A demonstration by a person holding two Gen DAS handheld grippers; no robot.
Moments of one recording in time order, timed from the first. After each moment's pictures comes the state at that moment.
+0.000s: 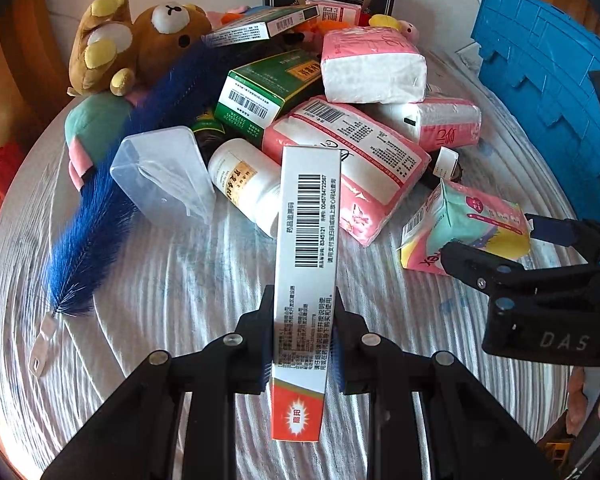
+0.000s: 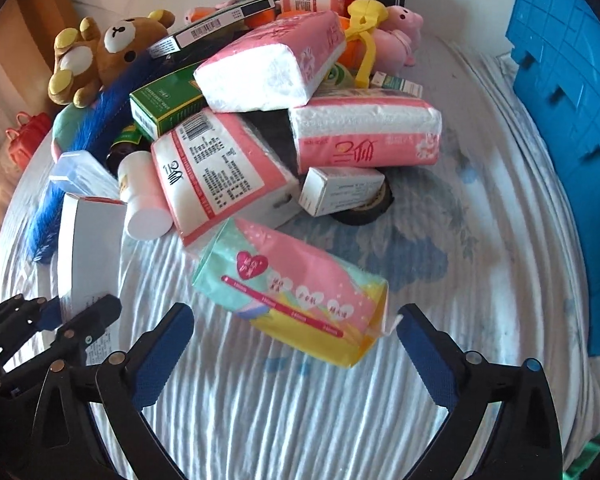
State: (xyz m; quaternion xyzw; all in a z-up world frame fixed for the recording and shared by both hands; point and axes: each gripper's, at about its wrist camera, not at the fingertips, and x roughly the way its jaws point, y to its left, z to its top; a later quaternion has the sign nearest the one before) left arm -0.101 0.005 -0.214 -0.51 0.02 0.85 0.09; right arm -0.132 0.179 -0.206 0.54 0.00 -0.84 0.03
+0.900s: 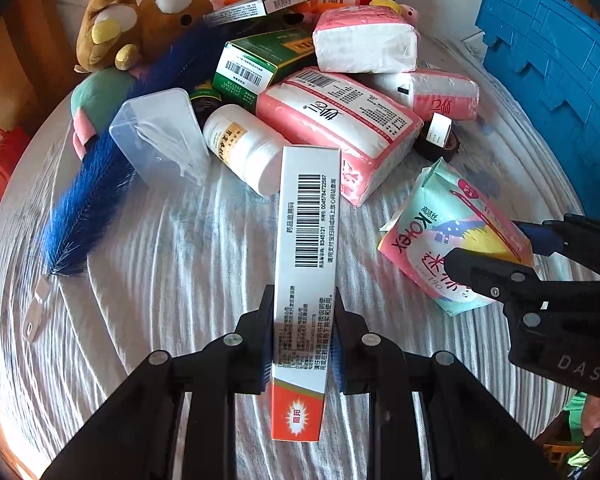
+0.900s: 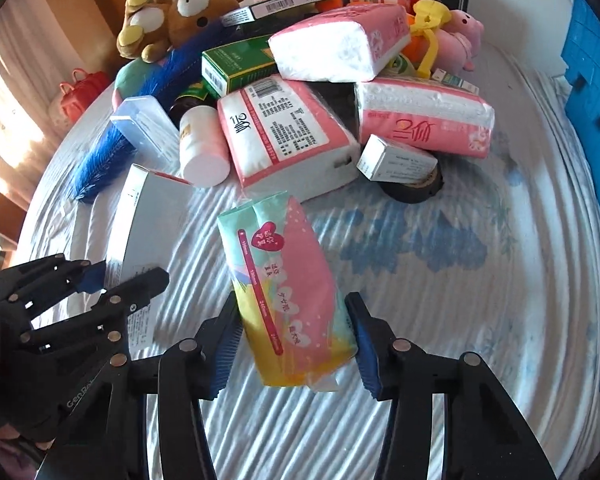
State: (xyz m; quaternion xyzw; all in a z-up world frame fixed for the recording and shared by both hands) left arm -0.074 0.011 -0.222 -0.53 0.02 0.85 0.07; right arm -0.101 0.172 -0.205 0.54 0.02 -0.83 0.15
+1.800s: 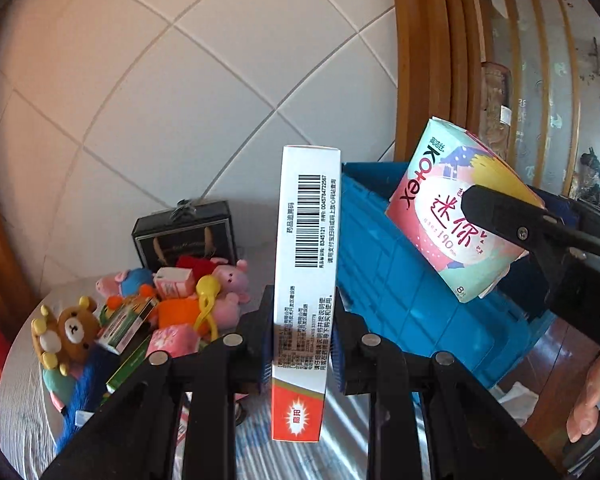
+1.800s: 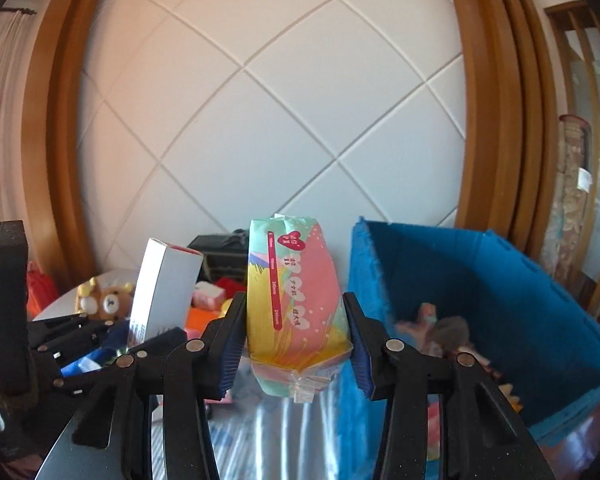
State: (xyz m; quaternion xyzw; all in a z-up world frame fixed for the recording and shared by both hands) left arm -0.063 0.241 0.060 -0.24 0.05 0.95 0.22; right arm -0.008 0.383 0.103 0.18 0.01 -0.98 -0.04
